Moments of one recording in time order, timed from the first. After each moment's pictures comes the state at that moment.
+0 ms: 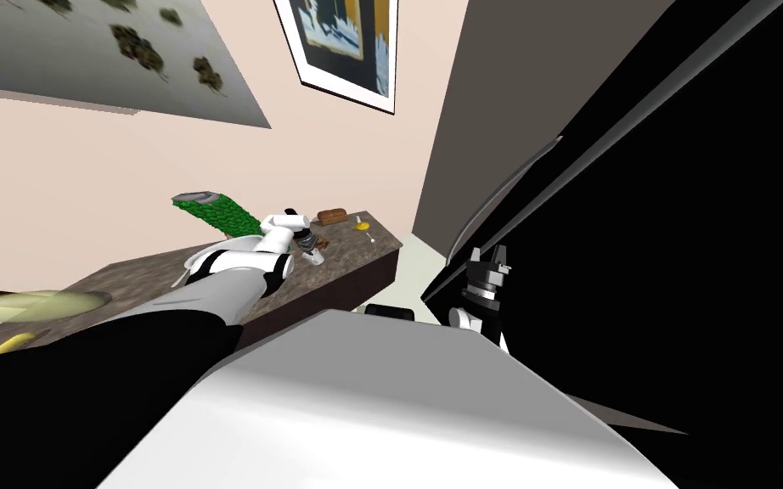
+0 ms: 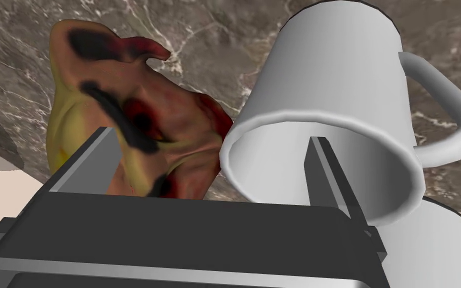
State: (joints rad) left arm -0.75 0.83 0.14 -0.68 0.41 1.35 -0.29; right arm 0.53 -0.01 -0.05 -2.20 -0.08 -0.55 -0.06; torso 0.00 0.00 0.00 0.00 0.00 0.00
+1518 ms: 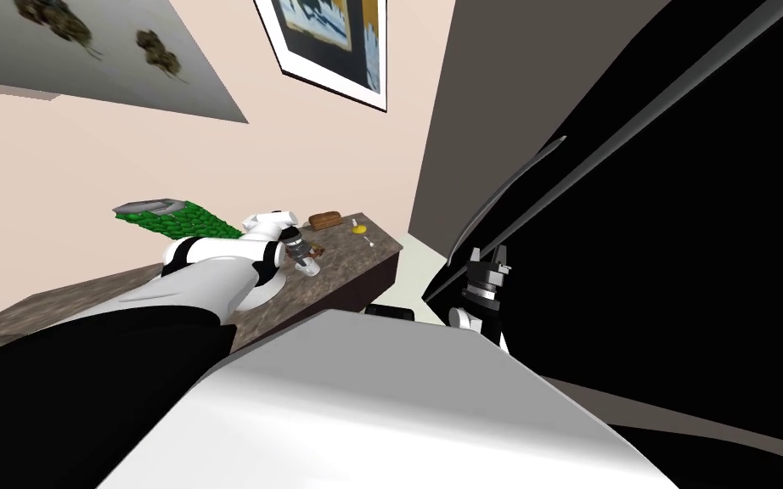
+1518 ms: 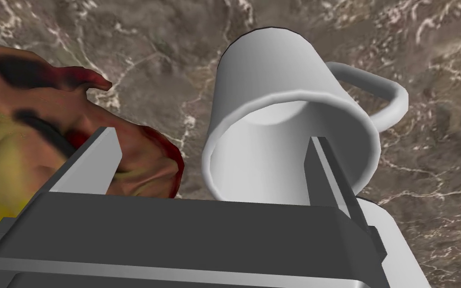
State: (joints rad) left arm -0.88 0.91 0.16 -0.39 0.47 1.63 -0.31; right arm 0.53 -0.01 -0.05 -2.20 -0.08 -0.55 -0.06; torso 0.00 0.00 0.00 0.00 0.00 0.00
